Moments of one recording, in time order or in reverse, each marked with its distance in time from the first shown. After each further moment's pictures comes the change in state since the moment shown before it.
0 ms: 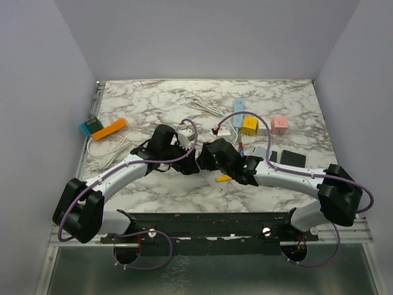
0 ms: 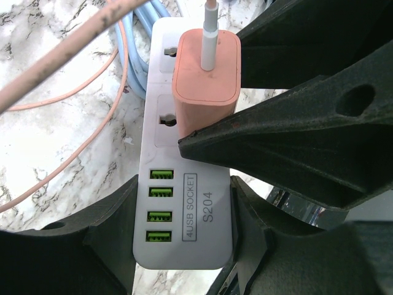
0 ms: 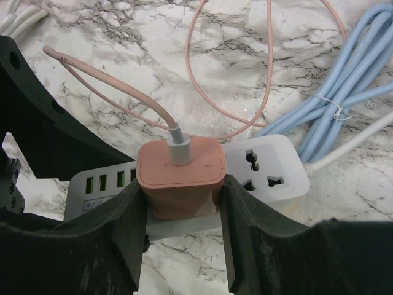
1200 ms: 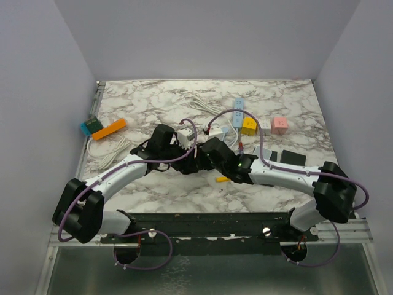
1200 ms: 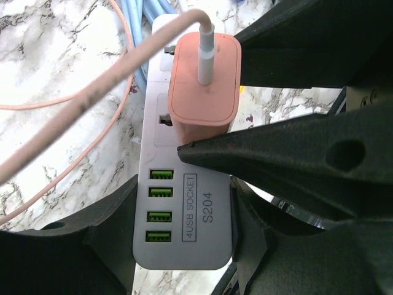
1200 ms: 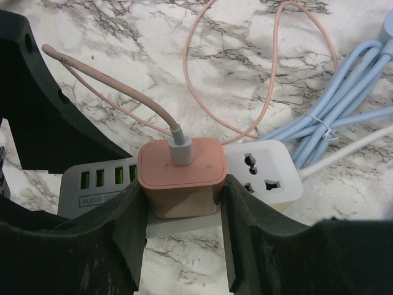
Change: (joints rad) left arm 0.002 0.000 0.000 0.004 -0.014 -0.002; right arm 0.031 0.043 0.076 -0.055 0.007 -0.126
